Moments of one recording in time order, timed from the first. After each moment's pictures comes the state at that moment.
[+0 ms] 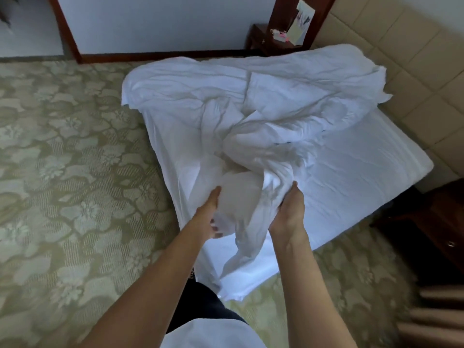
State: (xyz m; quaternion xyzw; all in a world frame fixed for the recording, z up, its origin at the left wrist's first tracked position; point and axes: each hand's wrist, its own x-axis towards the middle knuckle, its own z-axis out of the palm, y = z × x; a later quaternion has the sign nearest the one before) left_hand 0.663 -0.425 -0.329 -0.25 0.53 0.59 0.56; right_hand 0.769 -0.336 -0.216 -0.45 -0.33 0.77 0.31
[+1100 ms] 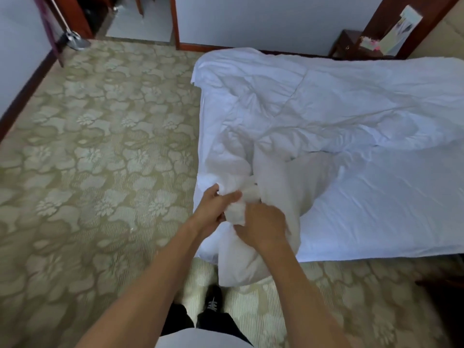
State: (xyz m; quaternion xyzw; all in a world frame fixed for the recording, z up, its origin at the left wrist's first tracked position) left_hand 0.899 -0.372 -0.282 -0.11 0.56 0.75 0.34; right_hand 0.964 -0.257 -0.253 -0.09 -0.99 0.03 -0.14
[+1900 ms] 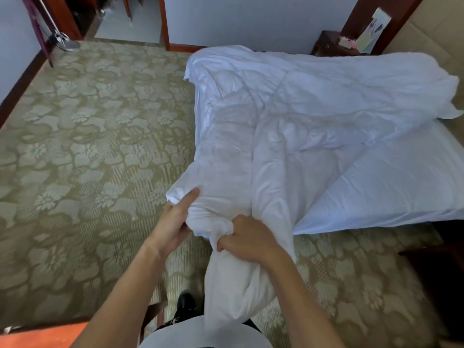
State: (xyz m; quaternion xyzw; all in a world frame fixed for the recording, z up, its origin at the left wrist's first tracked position) left_hand 1.030 -0.511 -0.269 -0.11 0.52 0.79 0.31; right_hand 1.101 -0.348 -0.236 -0.10 -0.93 0.27 -0.24
